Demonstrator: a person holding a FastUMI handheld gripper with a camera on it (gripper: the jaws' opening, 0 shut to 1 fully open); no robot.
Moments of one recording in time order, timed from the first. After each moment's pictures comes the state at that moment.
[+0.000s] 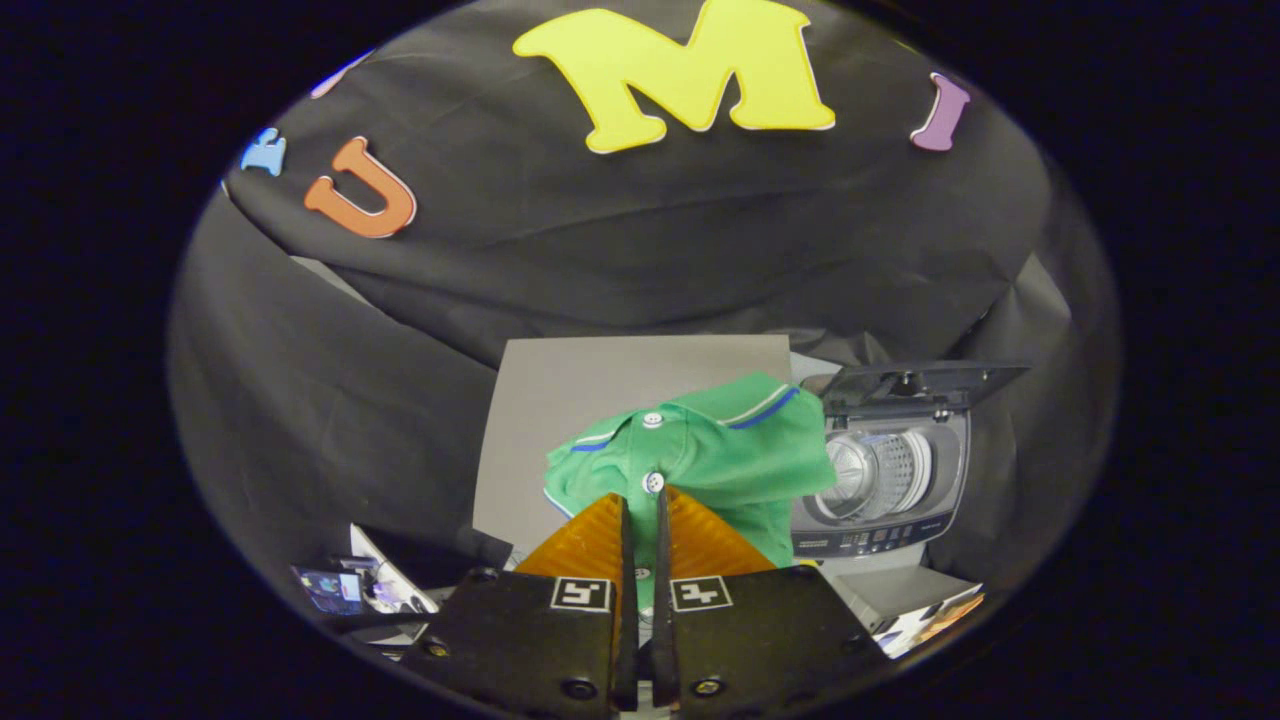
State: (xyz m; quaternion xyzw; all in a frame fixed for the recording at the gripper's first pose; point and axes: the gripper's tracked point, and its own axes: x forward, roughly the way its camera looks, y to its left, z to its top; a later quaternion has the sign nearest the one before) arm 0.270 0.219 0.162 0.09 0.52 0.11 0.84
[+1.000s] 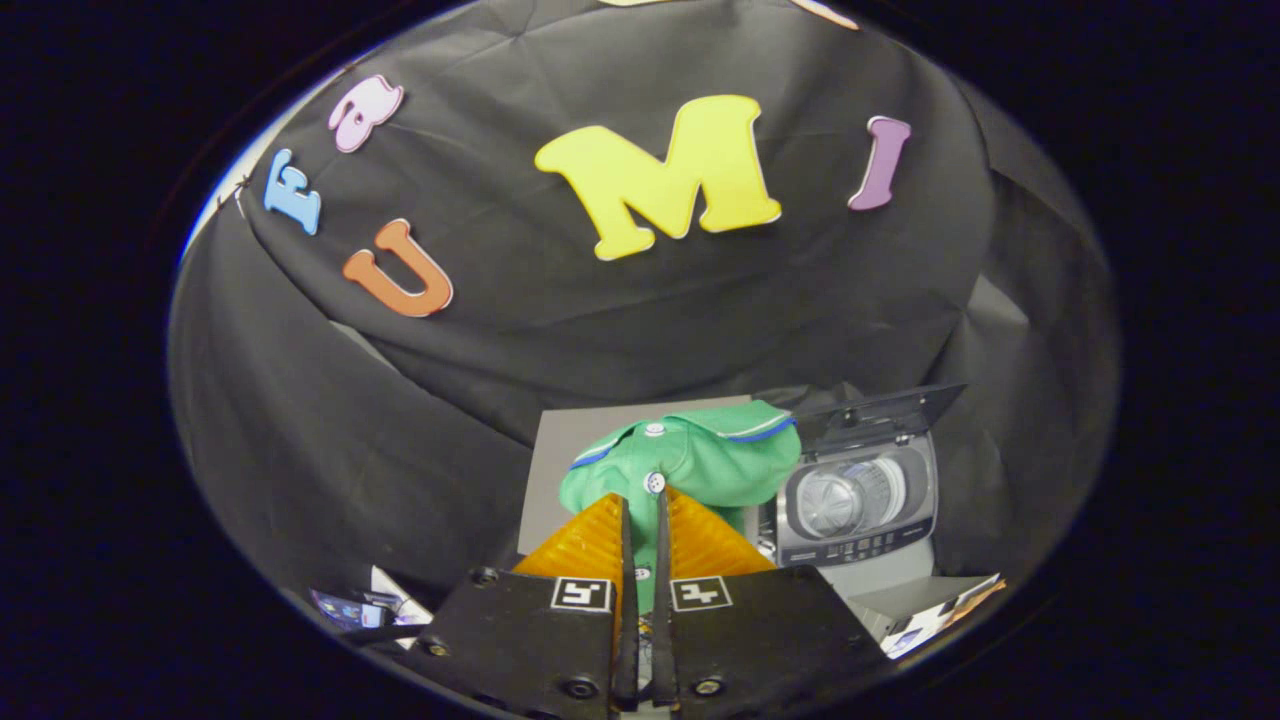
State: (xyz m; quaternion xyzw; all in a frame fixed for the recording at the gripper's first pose) arm 0.213 0.176 0.280 0.13 0.41 0.08 0.90
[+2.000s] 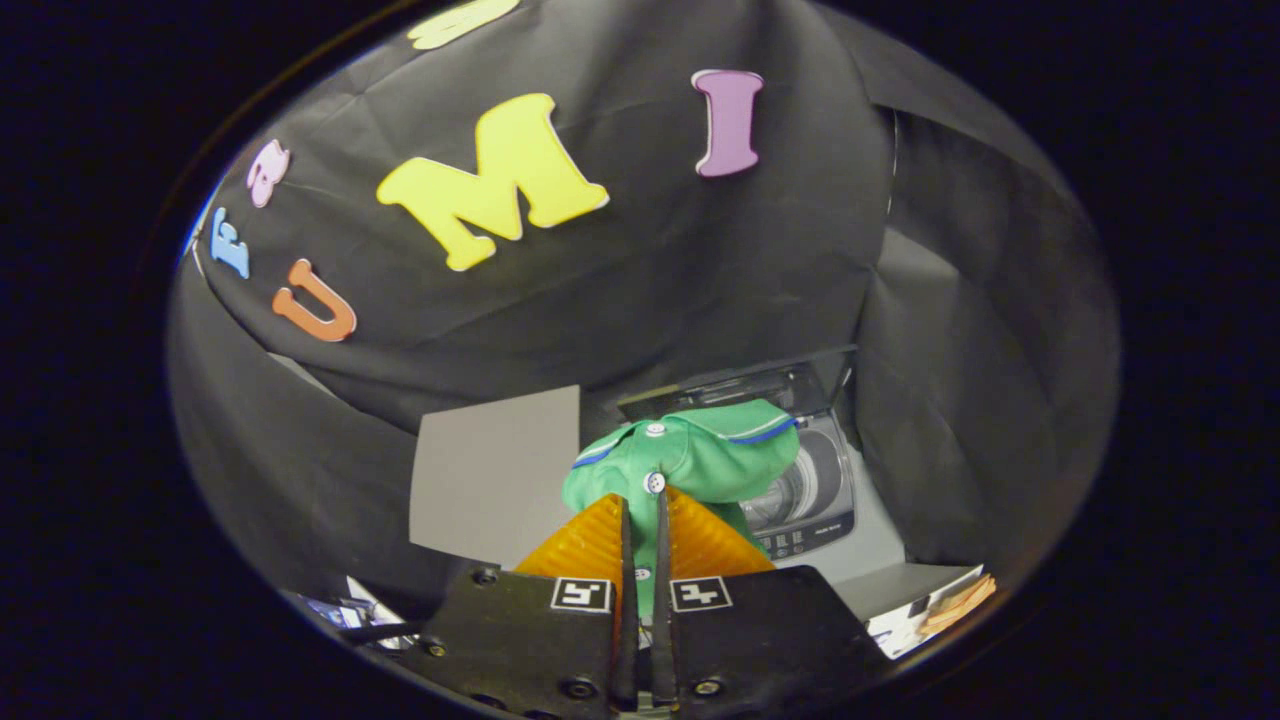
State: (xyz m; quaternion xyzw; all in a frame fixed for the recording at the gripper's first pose) arm 0.212 -0.059 0.189 0.16 0.44 0.02 0.88
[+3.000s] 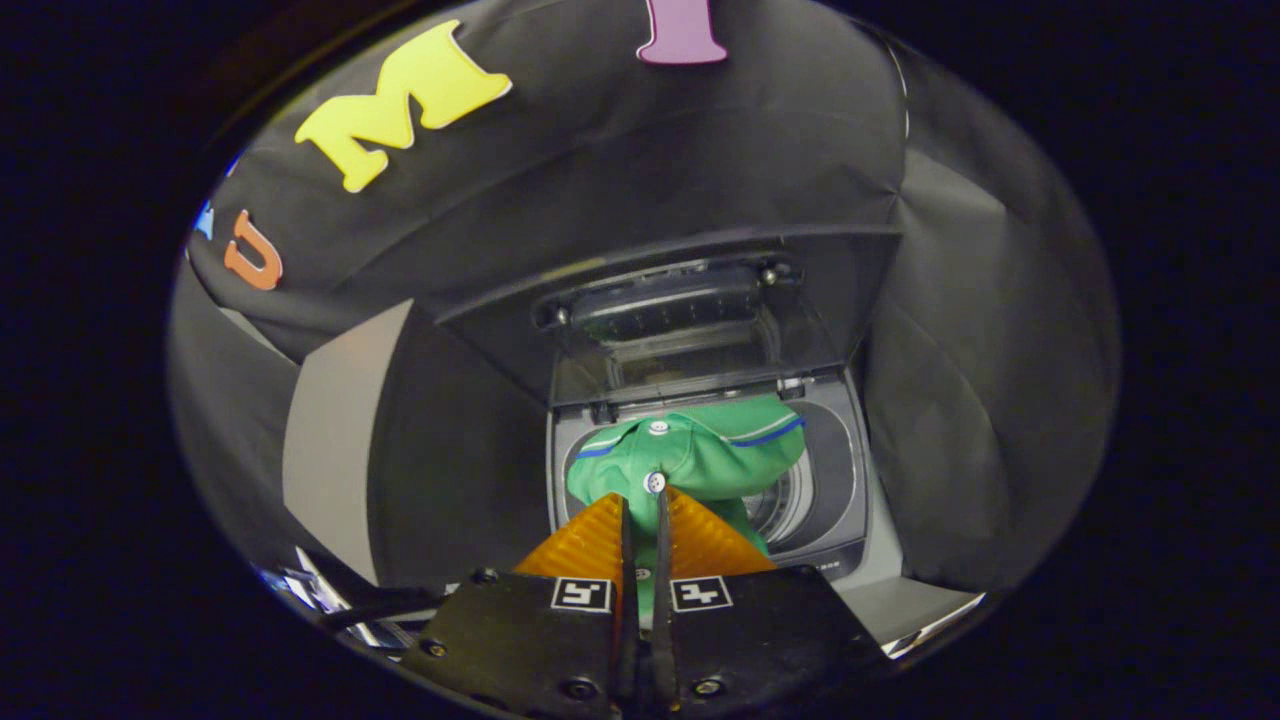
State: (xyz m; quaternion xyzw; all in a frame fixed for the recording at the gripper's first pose) arm 0.288 -0.121 -0.063 0.13 0.48 0.04 0.87
